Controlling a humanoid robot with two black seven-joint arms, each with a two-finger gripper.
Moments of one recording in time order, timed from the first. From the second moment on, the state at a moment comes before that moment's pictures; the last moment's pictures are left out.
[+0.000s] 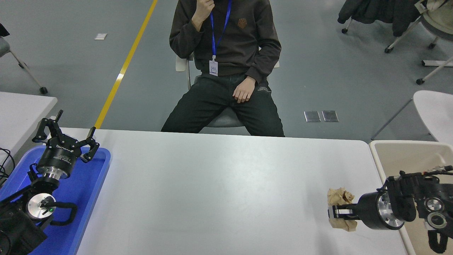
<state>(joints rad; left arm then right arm) -0.56 0.46 -0.60 -0.39 -0.23 -0.70 -0.59 0.48 -0.90 0.71 1.72 -1.20 0.59 -0.44</state>
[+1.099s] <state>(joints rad) -0.56 0.46 -0.60 -0.39 -0.23 -0.70 -0.59 0.67 -1.11 0.84 1.43 -0.95 0.63 -0.33</state>
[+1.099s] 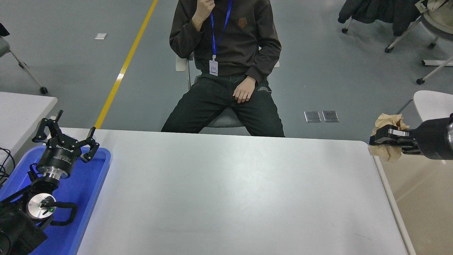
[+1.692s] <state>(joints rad) -0.56 0.46 -0.60 -0.39 -0.23 -0.70 -0.59 0.62 -1.11 0.77 0.91 -0.95 0.55 -0.03</state>
